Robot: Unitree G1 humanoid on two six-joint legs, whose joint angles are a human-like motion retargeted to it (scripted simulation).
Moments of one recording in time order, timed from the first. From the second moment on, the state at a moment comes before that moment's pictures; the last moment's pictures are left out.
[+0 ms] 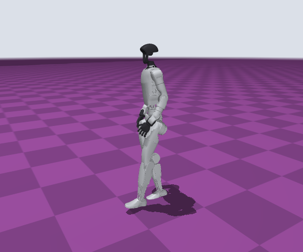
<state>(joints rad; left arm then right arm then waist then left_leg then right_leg) 0.24 0.15 -0.07 0.78 0.37 -0.34 -0.44 0.38 -0.32 0.29 0.67 -0.25 -0.20 0.30 -0.23 0.00 -0.04 -0.44 -0.04 0.16 0.15 -0.01 -0.02 0.00 0.15 -0.05 0.03 -0.12 -0.21</state>
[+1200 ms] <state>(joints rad) 0.20 0.17 -0.09 0.91 0.39 -0.25 -0.47 0.33 -0.33 0.32 0.66 -0.39 -0.21 0.21 -0.41 -0.04 -0.13 -0.10 0.00 0.11 0.84 0.29 -0.08 -0.18 -0.06 -0.15 0.05 0.04 -0.06</state>
